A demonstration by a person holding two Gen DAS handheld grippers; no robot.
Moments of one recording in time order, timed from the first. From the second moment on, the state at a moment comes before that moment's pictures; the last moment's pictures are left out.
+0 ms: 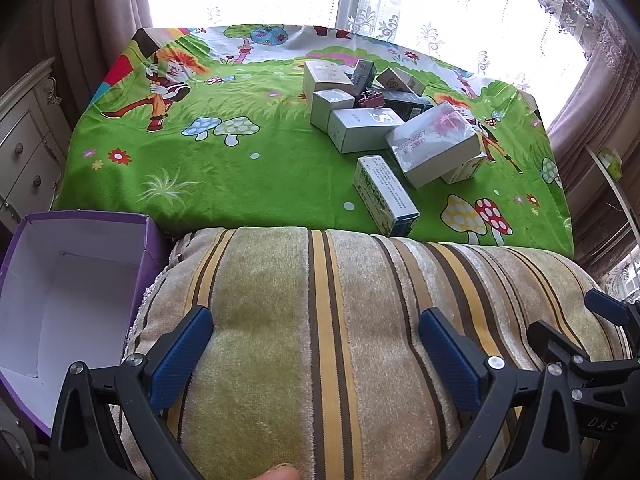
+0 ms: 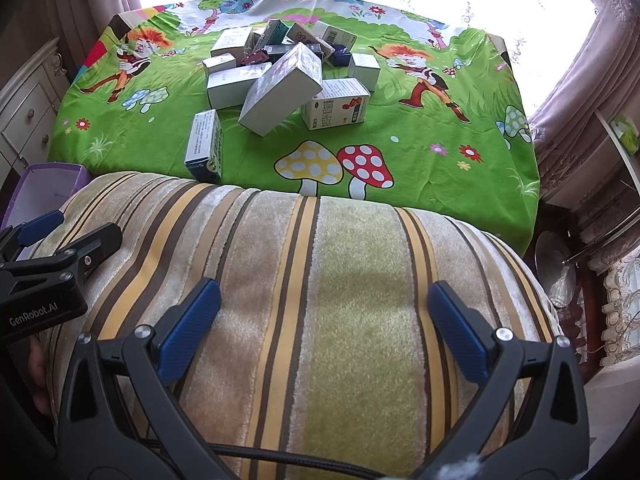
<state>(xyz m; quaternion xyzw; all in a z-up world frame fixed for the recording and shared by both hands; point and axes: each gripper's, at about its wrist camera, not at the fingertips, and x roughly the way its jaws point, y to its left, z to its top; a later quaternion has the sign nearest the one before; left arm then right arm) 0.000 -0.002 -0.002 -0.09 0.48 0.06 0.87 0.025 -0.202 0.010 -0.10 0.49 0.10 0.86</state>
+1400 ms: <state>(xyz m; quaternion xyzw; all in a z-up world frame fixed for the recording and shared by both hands) 0.019 -0.015 0.014 -0.08 0.50 0.01 0.87 0.036 -0.212 0.012 -0.08 0.51 0.15 0.85</state>
